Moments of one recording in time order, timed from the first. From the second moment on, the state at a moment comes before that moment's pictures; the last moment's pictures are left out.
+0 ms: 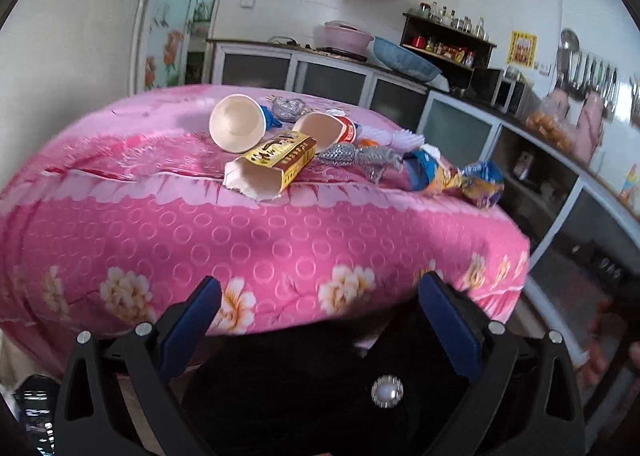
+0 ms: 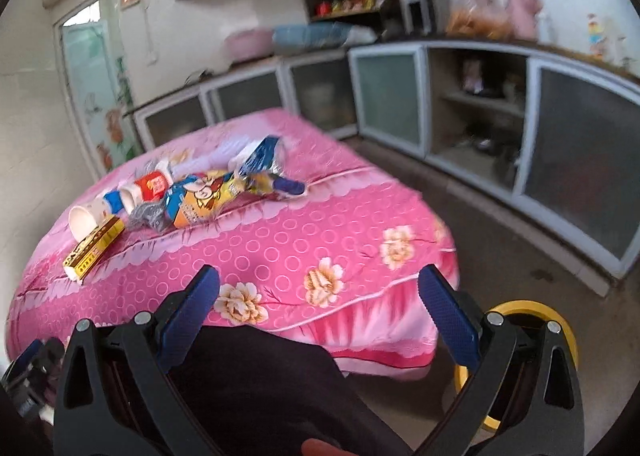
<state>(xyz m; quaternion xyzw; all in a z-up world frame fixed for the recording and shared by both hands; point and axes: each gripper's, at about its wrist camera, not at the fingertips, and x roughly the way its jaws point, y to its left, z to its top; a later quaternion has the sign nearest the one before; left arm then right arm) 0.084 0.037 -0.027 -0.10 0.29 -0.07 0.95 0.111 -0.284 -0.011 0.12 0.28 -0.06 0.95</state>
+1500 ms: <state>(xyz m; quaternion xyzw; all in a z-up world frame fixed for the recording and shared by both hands) 0.273 0.085 -0.039 0.04 0.42 -0.11 0.90 0.301 -0.266 -0.018 0.04 0.40 0.10 0.91</state>
